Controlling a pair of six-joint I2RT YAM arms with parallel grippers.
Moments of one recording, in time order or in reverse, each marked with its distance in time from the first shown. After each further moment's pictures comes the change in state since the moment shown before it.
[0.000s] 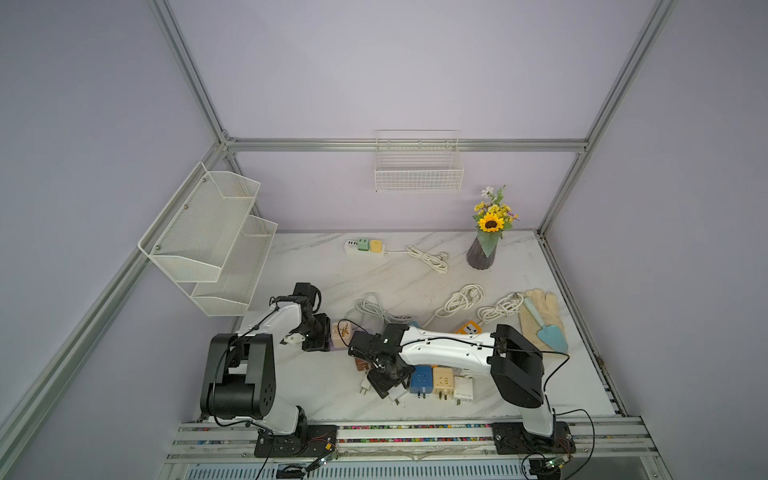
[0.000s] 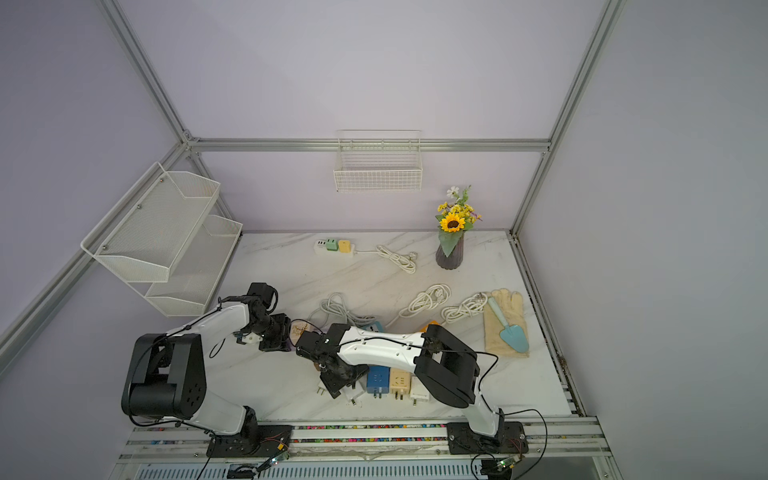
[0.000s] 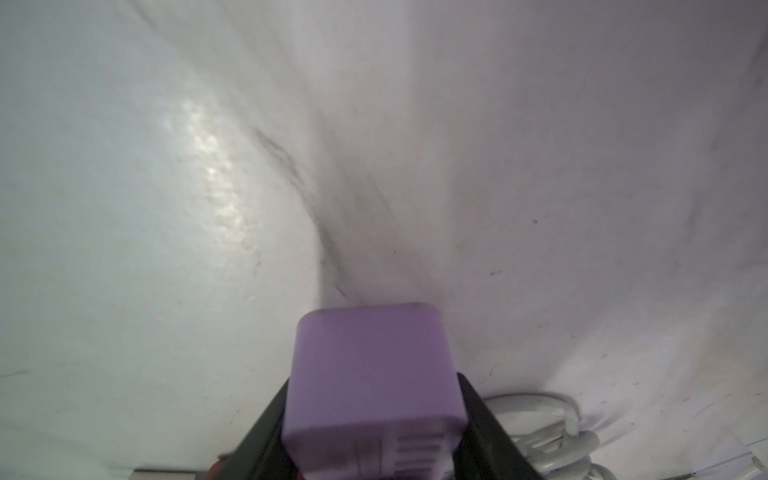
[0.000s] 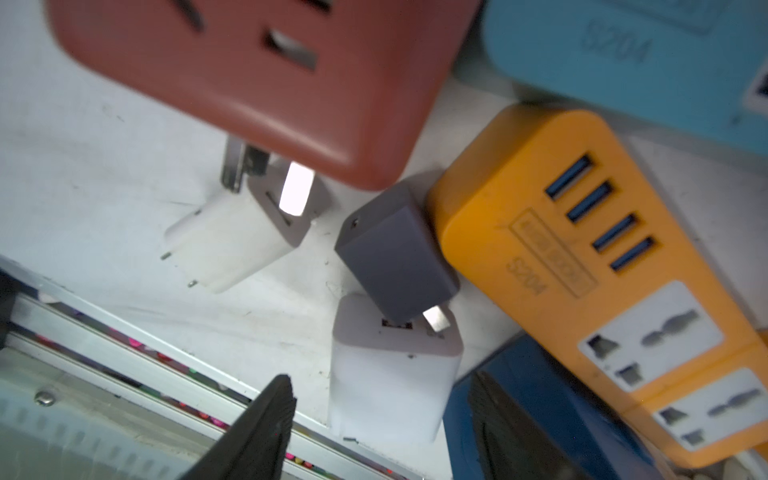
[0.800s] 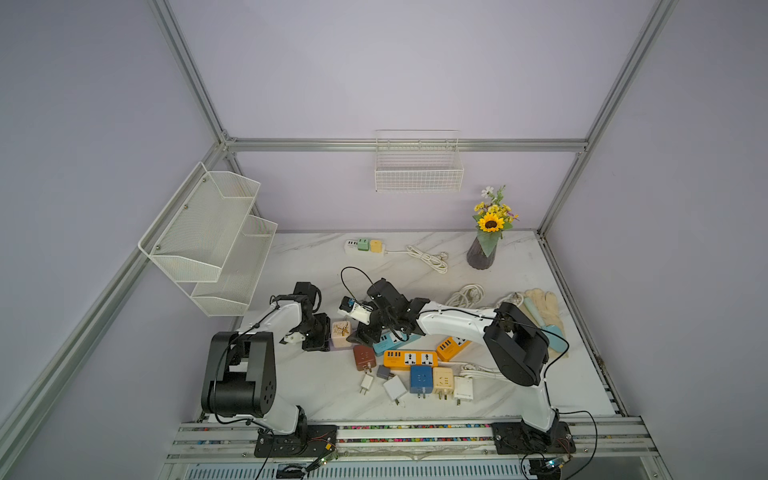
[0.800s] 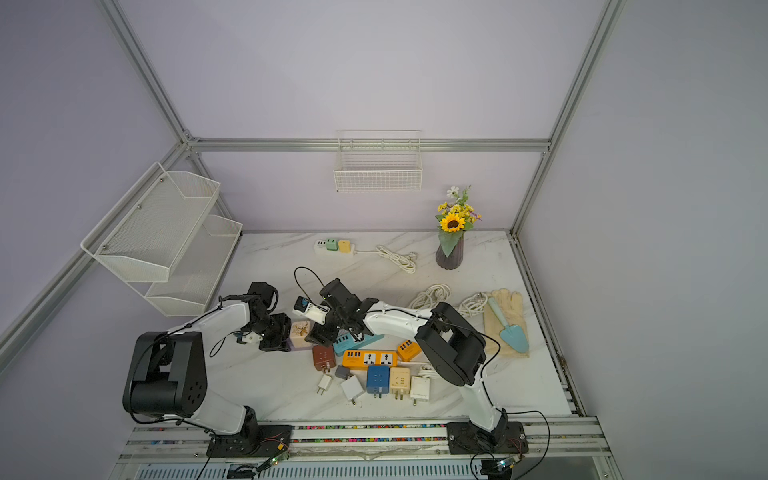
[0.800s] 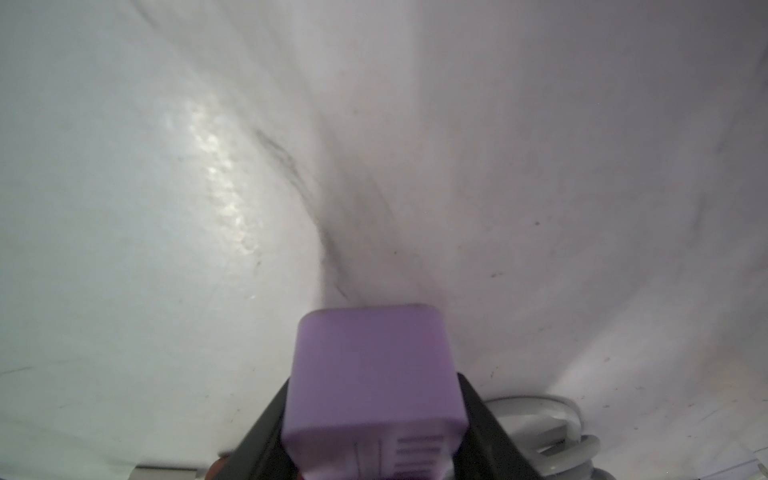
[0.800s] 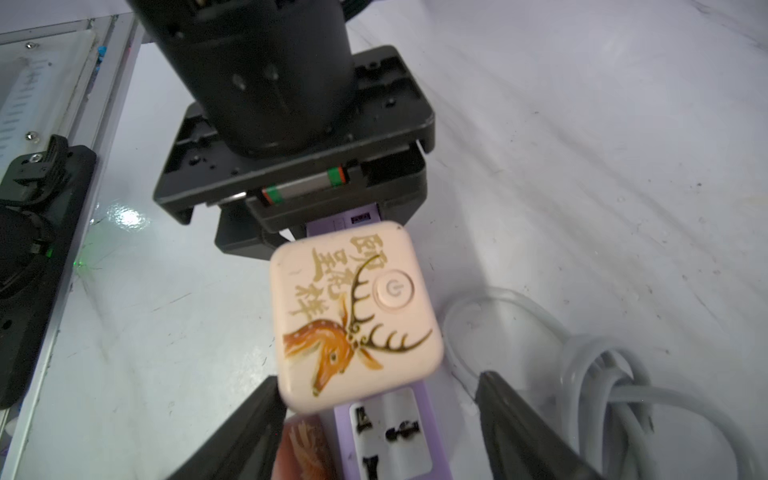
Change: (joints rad) left arm 0.000 0.018 0.019 -0.013 0.002 0.002; right arm -0.270 0.066 -0.103 0.935 -0.410 -0.833
